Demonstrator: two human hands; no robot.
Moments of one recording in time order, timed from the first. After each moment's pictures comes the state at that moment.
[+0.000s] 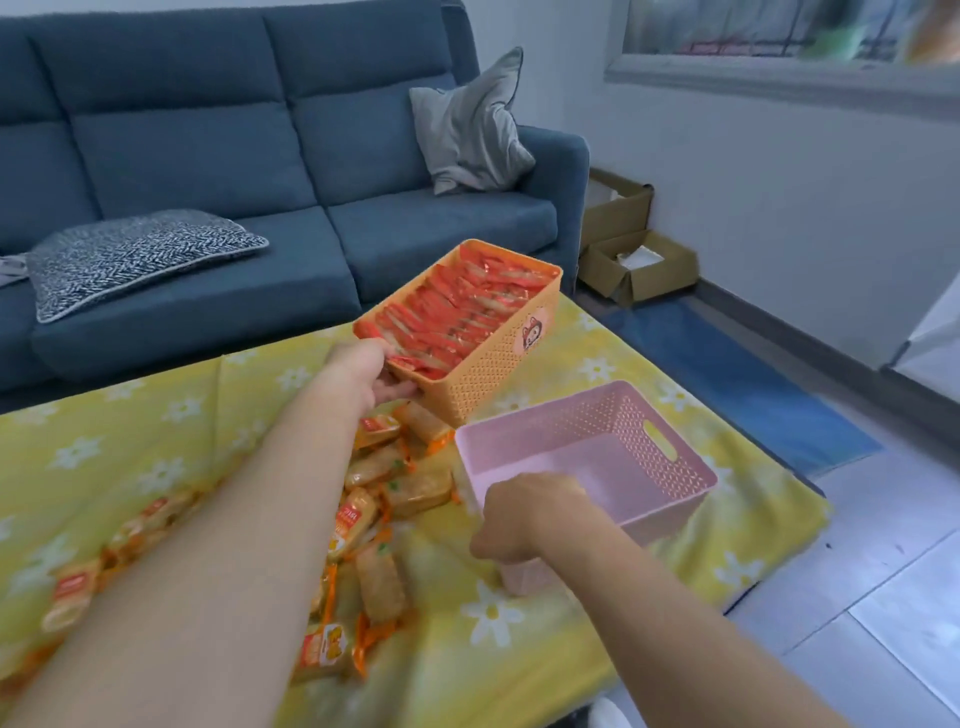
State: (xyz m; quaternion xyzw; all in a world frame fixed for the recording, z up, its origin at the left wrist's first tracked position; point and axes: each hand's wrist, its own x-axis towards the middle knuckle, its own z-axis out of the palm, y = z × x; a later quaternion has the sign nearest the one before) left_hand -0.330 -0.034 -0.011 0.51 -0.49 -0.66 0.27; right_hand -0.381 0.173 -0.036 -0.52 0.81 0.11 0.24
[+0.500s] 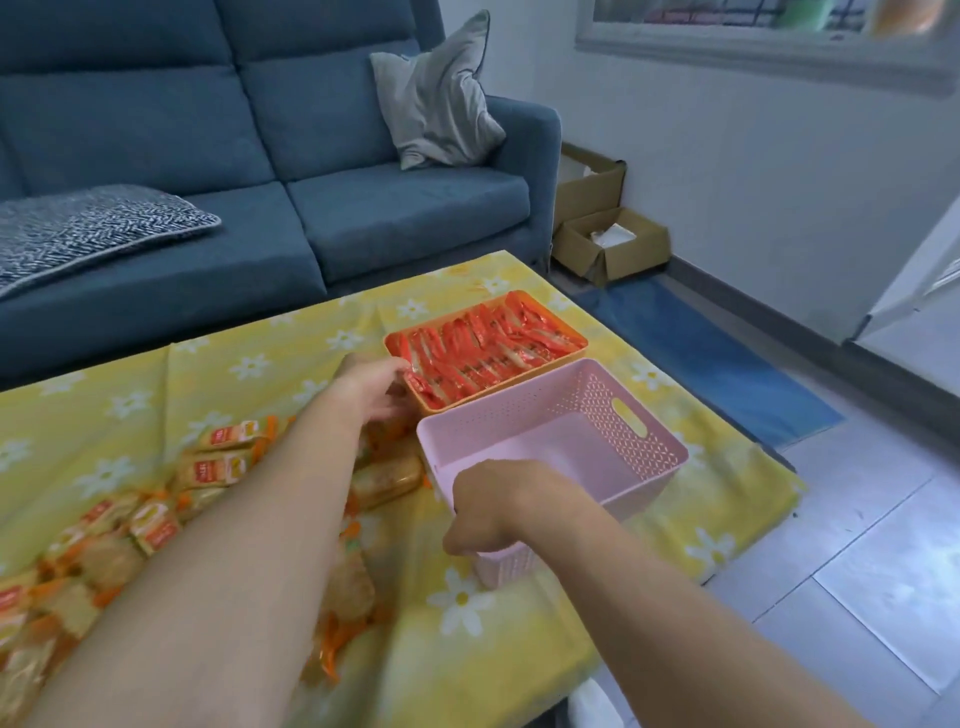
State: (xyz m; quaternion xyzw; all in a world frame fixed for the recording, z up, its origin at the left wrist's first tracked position) left_hand -0.364 -0.033 -0.068 0.52 -0.59 -0.59 0.18; right_hand -0.391 0.167 -0.036 -0.55 0.78 0.11 0.27
